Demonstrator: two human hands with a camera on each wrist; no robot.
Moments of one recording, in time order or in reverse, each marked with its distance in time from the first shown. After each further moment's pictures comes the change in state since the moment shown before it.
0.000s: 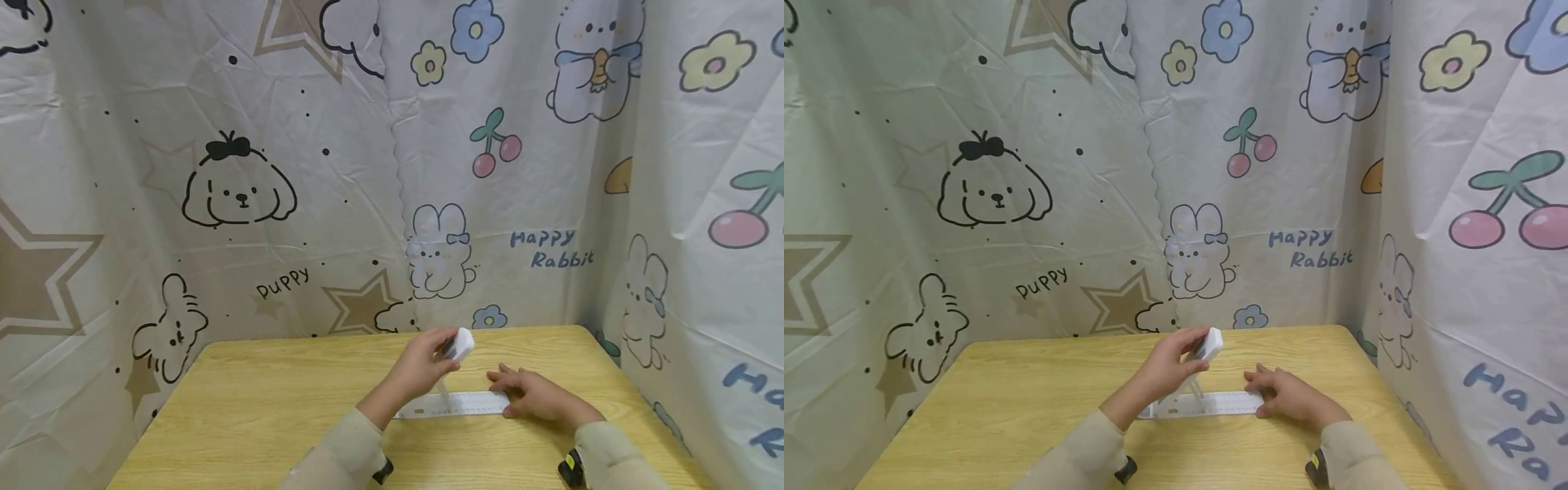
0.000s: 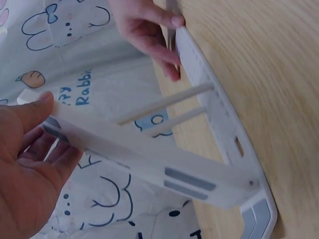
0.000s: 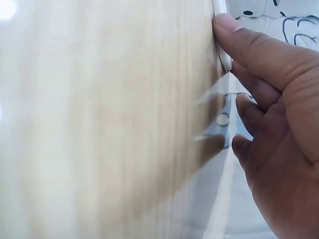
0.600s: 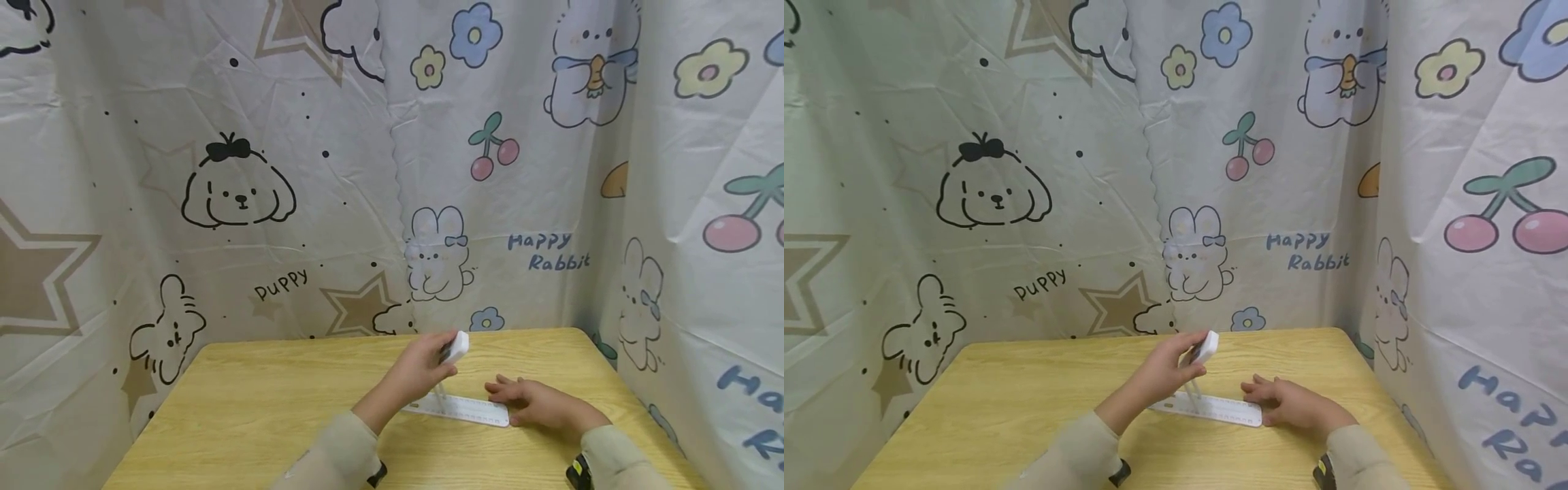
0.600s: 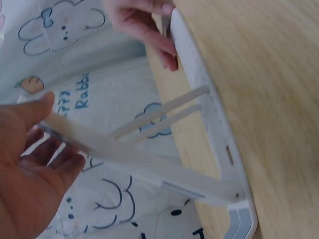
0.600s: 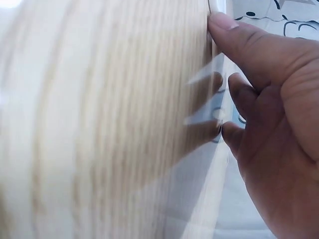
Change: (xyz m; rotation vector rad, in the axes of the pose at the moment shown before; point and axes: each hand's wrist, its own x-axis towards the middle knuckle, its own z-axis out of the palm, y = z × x) left_hand -0.003 -0.006 -0.001 0.135 -0.026 0.121; right_hand -0.013 -0.003 -0.004 0.064 -0.136 -0.045
